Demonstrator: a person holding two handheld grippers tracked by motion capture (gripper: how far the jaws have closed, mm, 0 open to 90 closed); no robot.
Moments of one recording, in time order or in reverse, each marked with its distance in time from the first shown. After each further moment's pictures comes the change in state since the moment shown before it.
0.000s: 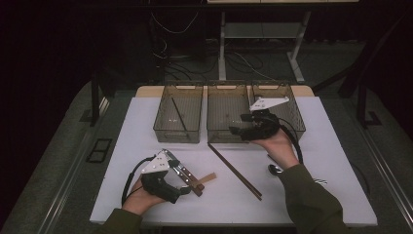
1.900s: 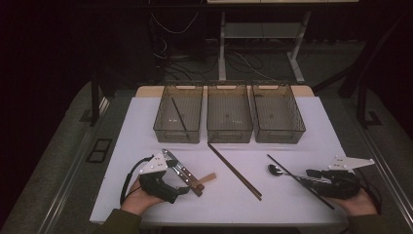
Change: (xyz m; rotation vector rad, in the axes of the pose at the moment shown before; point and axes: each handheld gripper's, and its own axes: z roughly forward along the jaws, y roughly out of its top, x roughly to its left) left arm 0.000 -0.001 -0.005 -0.005 0.014 0.004; right arm -0.030 -0.187 -0.145 0.150 -0.067 0.103
